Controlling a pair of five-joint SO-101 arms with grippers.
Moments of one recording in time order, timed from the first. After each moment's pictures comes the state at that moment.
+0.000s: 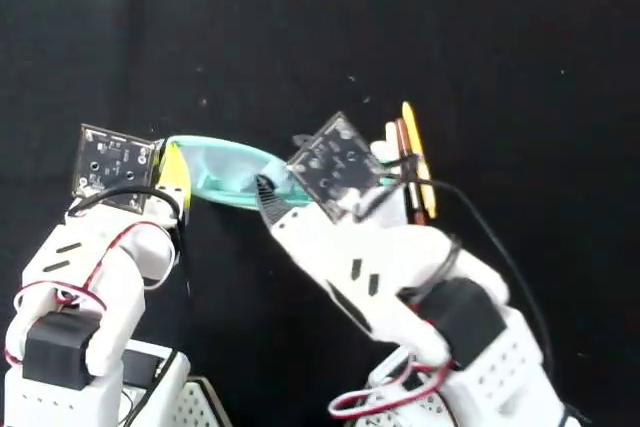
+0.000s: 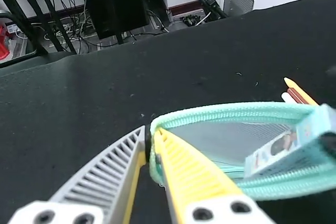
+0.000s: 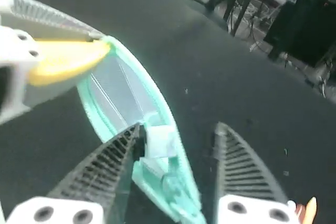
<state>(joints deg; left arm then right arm) 6.2 -70.6 45.5 64.5 -8.0 -39.0 -59.9 31.1 63.8 8.0</state>
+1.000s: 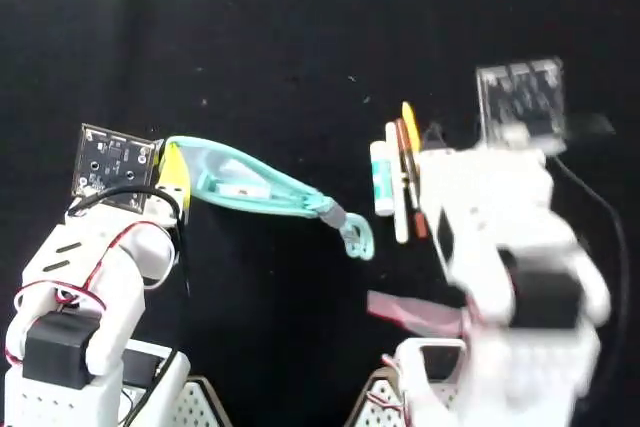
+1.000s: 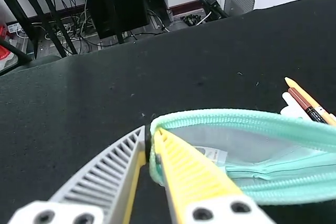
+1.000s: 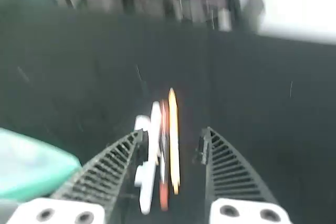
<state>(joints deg) 6.2 -70.6 45.5 64.5 -8.0 3.4 -51.2 24.0 76.4 8.1</state>
